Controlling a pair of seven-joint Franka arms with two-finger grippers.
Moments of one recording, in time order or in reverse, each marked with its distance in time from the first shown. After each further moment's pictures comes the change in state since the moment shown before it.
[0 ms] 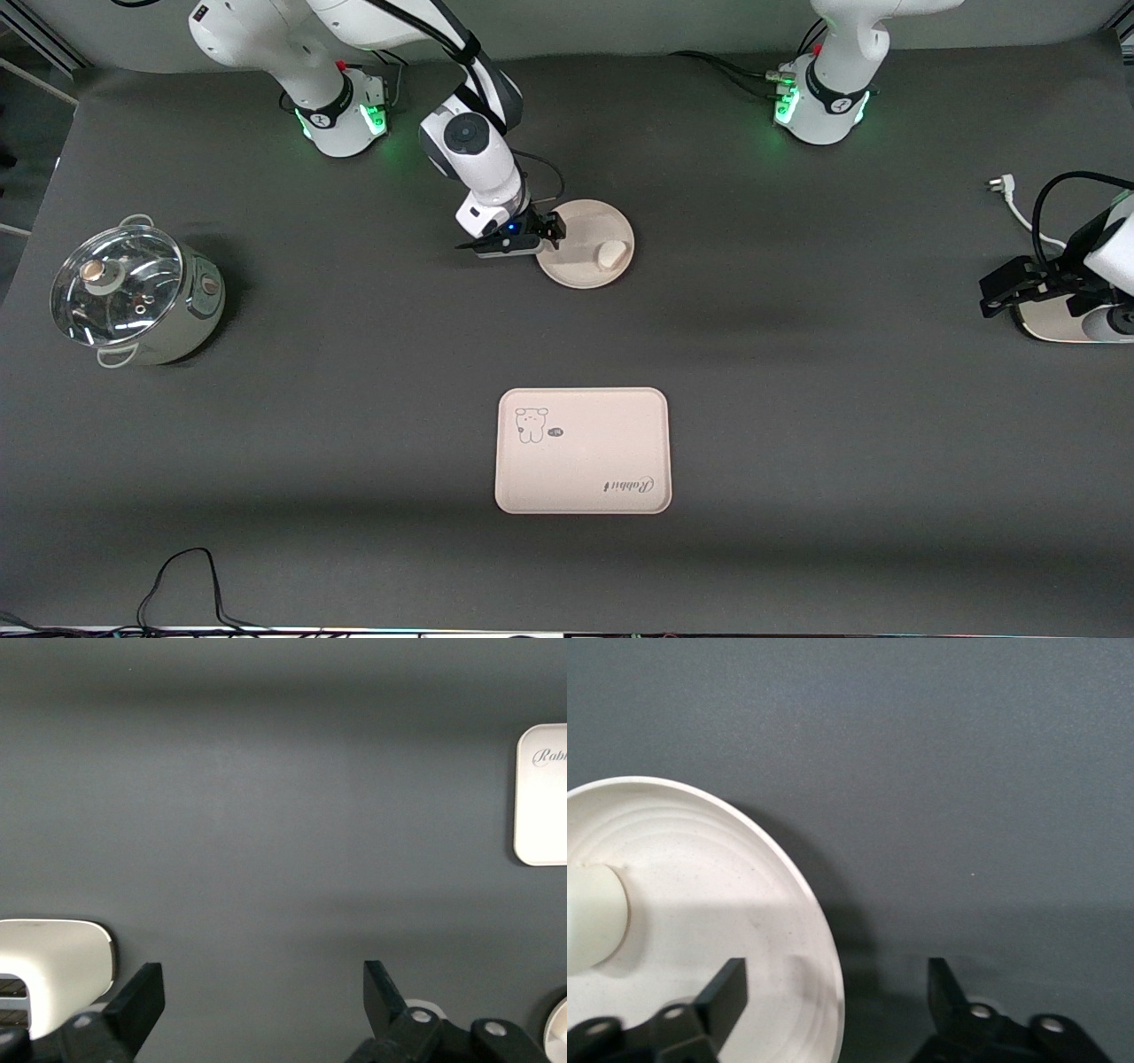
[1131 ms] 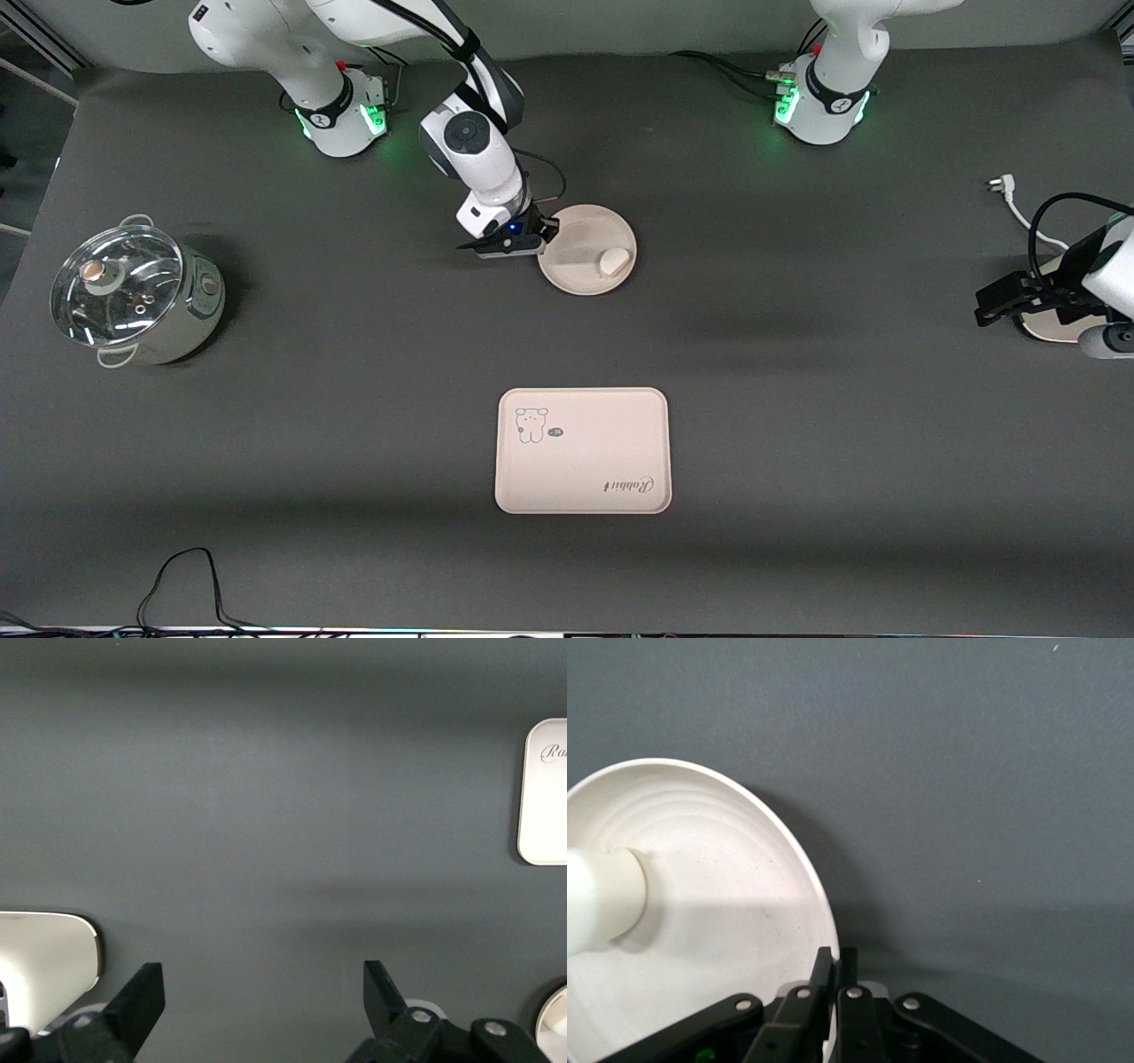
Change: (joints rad) left arm 0.012 0.031 0.000 -0.015 -0.019 0.005 -0.001; right arm -0.015 -0.032 -0.001 0.025 0.001 -0.065 -0.004
